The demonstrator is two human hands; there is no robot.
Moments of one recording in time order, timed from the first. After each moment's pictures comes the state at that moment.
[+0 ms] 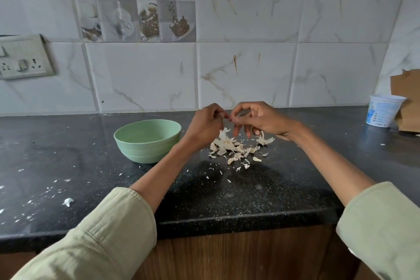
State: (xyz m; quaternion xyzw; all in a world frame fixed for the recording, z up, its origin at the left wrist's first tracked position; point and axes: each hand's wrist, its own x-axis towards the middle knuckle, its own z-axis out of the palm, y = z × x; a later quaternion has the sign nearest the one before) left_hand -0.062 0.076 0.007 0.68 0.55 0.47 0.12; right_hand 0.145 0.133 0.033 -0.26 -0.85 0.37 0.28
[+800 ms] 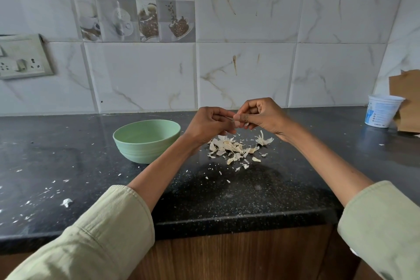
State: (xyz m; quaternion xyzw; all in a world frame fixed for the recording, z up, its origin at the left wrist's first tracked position) left_hand -0.057 0.062 0.013 0.65 0.44 0.52 0.34; right_hand 0.146 0.137 0.028 -0.28 -0.80 0.35 0.40
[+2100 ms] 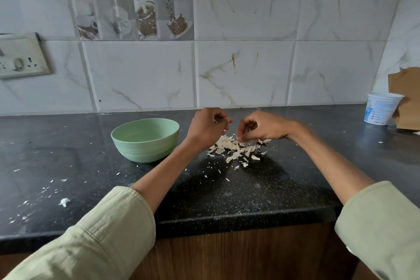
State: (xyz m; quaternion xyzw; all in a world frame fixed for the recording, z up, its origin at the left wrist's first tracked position) left_hand -0.055 0.081 -0.003 0.67 0.54 0.49 0.11; right_hand 0.153 0.144 0.025 -0.35 -0.89 0.24 0.15
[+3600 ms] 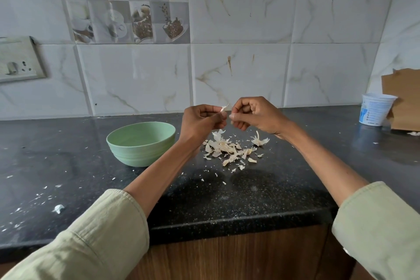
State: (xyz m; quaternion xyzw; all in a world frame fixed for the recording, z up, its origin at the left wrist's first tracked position) left_hand -0.055 0.070 0.006 0.54 0.42 0.65 0.34; right_hand 0.146 0.133 0.034 -0.25 -0.84 0.30 0.38
